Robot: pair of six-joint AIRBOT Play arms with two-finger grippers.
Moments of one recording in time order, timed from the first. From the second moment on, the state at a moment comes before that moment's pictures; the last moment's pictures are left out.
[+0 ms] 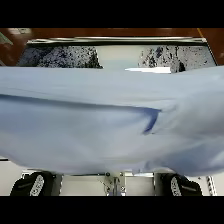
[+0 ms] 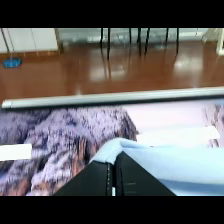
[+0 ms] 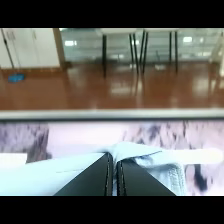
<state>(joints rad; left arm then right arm) 0.28 -0.56 1.79 1.18 -1.41 -1.40 -0.26 -0.55 1.79 -1.25 1.39 1.50</state>
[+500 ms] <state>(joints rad) 0.28 -0.85 1.28 1.21 -1.38 -1.32 -0.21 -1.06 1.51 -1.24 1.63 1.45</state>
